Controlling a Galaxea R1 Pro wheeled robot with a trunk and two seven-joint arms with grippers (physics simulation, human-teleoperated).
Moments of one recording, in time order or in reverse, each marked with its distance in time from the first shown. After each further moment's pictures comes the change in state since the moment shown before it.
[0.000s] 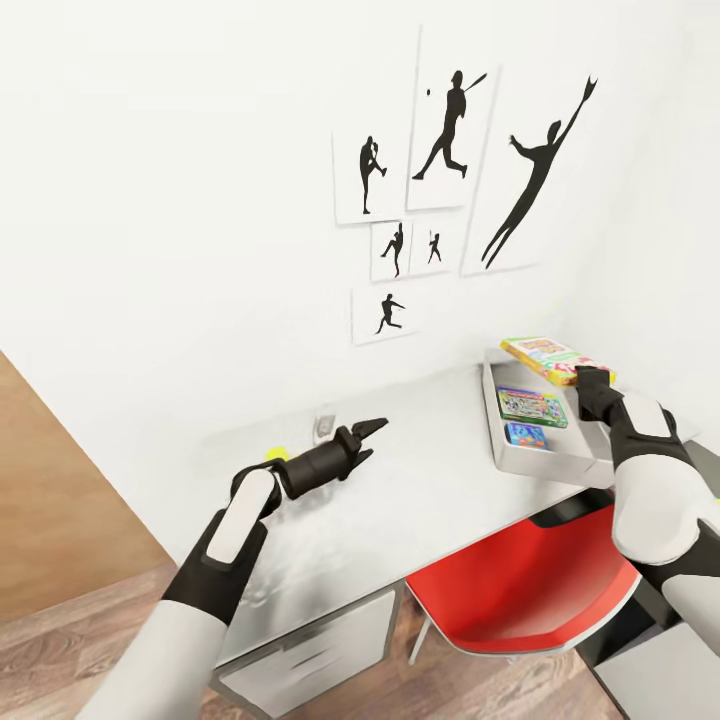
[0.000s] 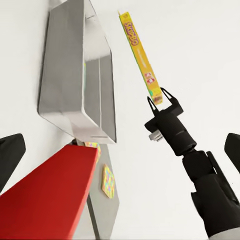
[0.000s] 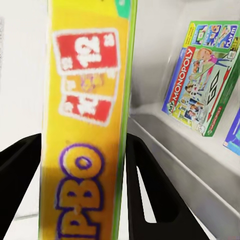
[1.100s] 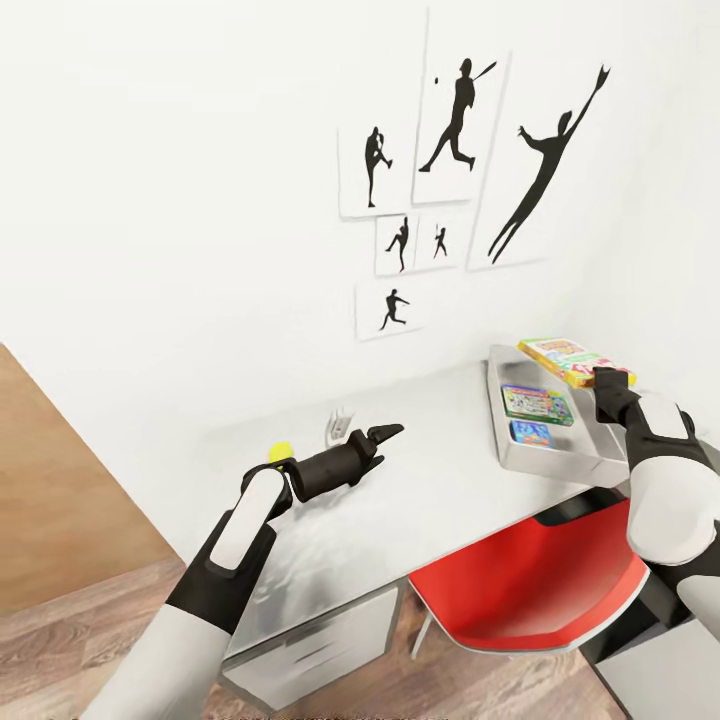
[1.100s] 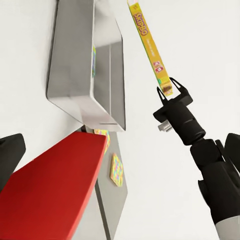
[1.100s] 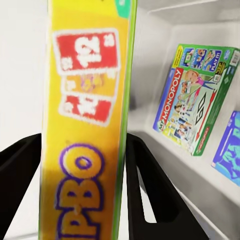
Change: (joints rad) left arm 0.010 0.000 -0.092 -0.071 0.083 -0.011 0.145; right arm 0.000 -0.044 0.000 0.012 -0.002 -0.028 -0.001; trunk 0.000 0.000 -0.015
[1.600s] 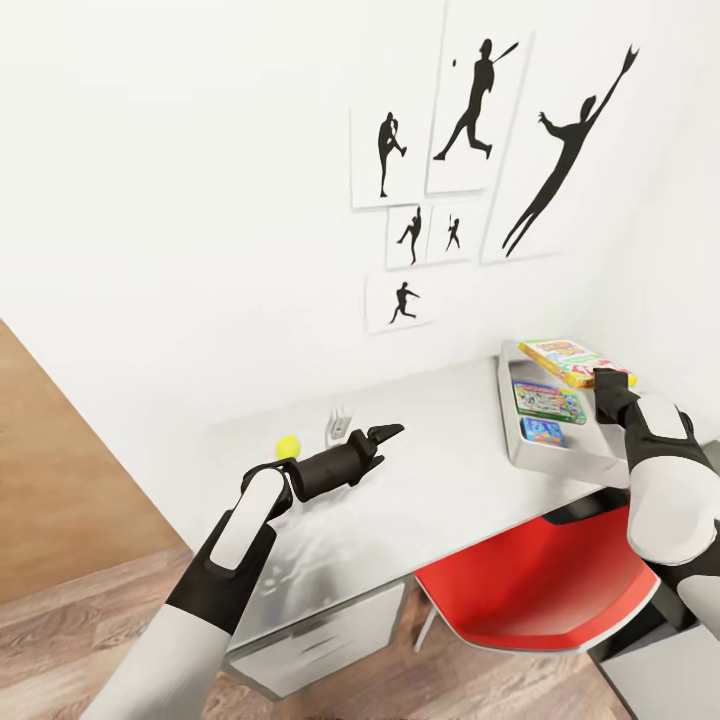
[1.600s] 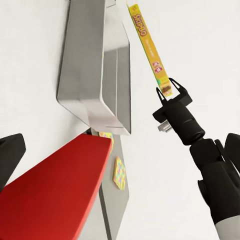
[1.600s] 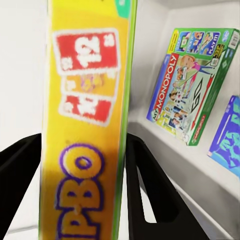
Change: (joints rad) left arm 0.000 0.000 -0.001 -0.001 0.000 0.000 0.001; right arm -0.001 -0.001 0.000 0.009 0.000 -0.014 -0.001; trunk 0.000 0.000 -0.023
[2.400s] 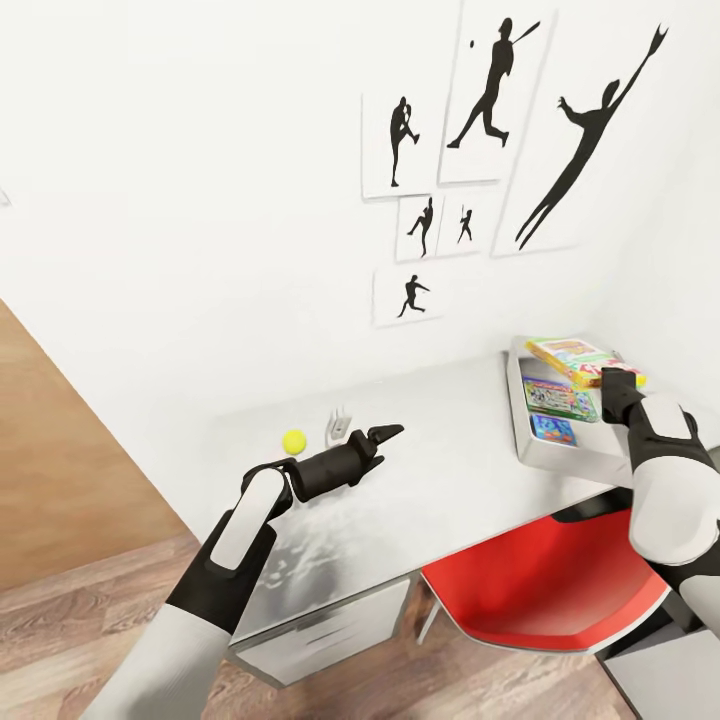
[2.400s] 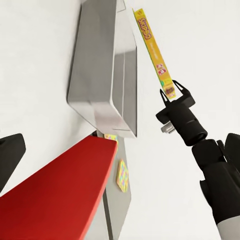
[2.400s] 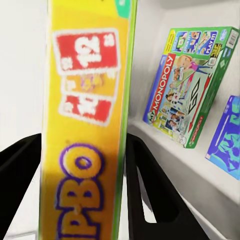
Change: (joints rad) left arm -0.001 0.000 0.000 0.004 -0.002 0.000 0.000; right arm 0.000 -0.006 -0.002 -0.007 -0.001 -0.034 0.000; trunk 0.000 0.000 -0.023
